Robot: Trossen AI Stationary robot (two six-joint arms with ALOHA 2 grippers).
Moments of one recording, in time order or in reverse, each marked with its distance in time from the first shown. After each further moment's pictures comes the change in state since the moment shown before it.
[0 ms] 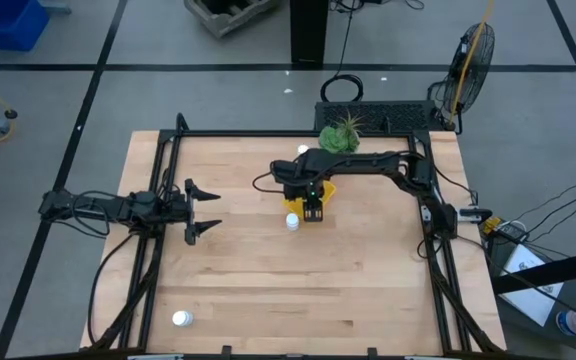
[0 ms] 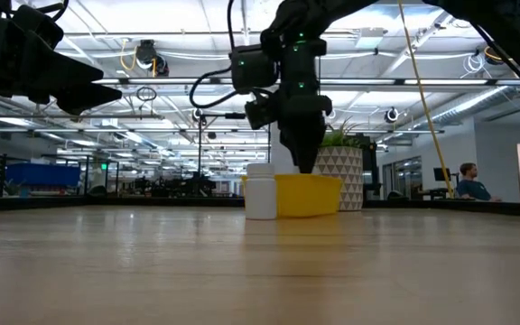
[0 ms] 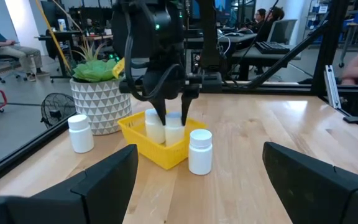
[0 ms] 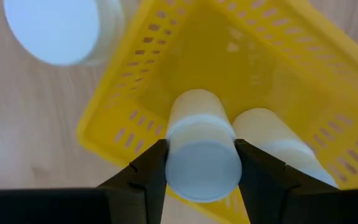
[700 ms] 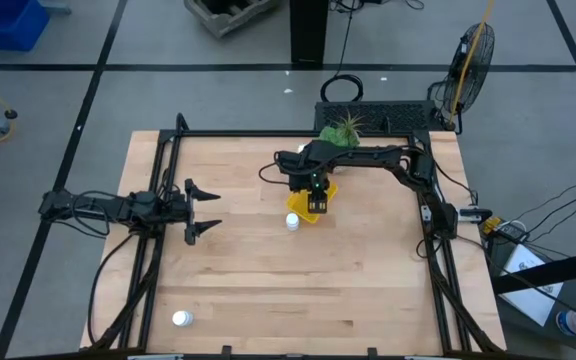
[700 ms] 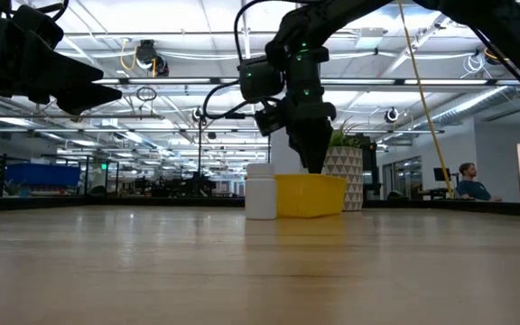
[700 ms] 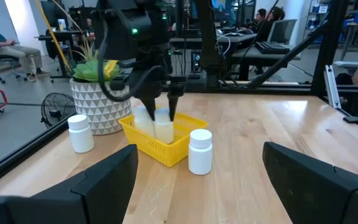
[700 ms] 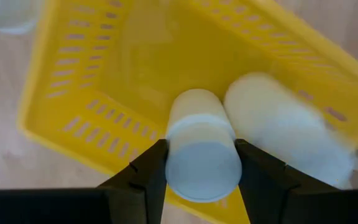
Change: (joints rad) left arm 0.000 0.000 0.000 0.000 0.000 0.000; right arm -0.068 -0.005 -0.014 -0.009 0.030 -0.030
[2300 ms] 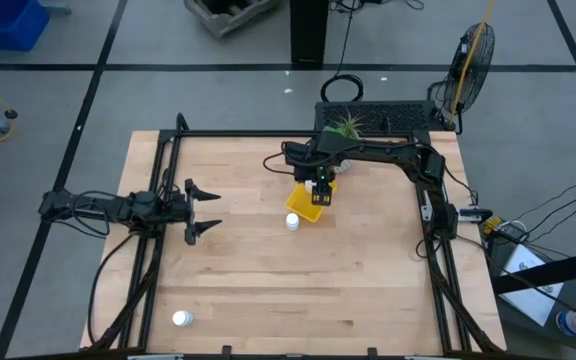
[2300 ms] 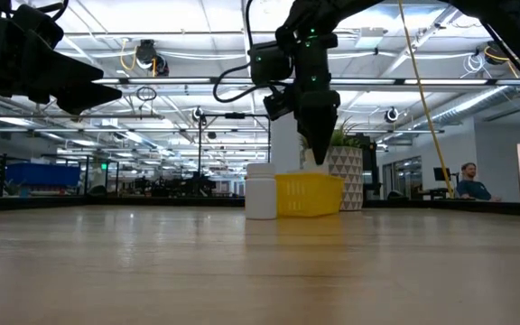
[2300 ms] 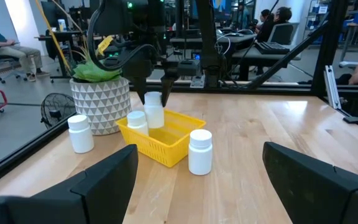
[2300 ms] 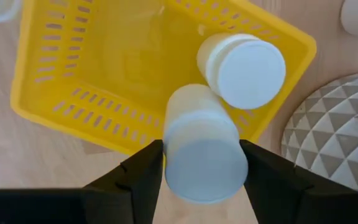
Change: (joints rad) left arm 0.000 0.000 0.000 0.001 0.000 0.000; right arm -0.024 -0.087 -0.001 -0.052 0.052 0.031
